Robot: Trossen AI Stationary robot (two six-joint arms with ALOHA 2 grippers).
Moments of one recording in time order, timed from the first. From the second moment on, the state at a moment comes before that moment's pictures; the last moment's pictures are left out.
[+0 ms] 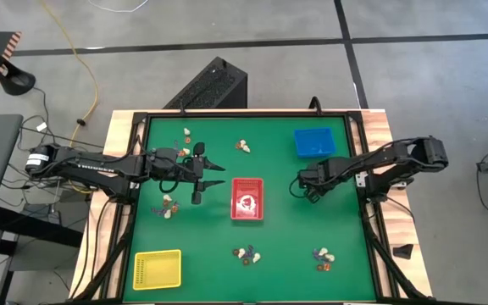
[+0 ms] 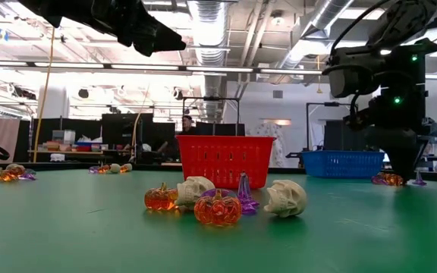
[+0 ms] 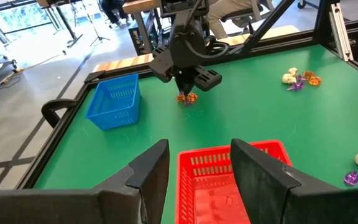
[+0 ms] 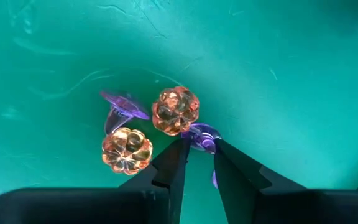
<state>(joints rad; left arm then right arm) 0.03 1.08 0.62 0.26 -0.04 0.20 -0.05 1.36 0.62 -0.85 0.21 0.83</state>
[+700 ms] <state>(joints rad) 0.03 1.08 0.62 0.26 -0.04 0.20 -0.07 1.36 0.83 -0.97 0.32 0.73</state>
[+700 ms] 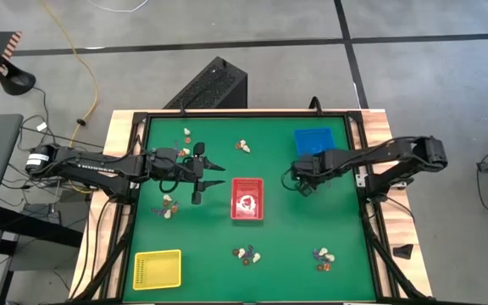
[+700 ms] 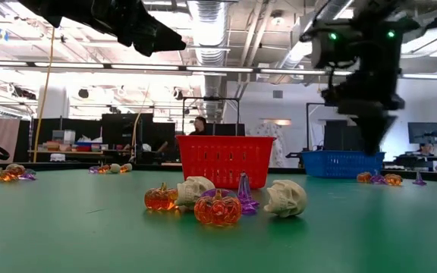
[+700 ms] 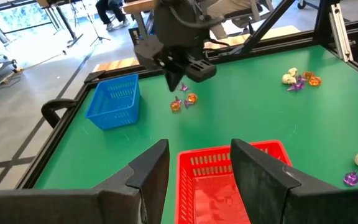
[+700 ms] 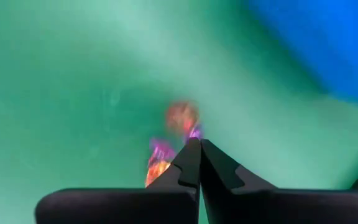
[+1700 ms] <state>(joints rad) 0.03 1.08 0.62 0.24 -0.04 0.20 -0.07 1.36 0.76 -0.91 0.30 0.72</state>
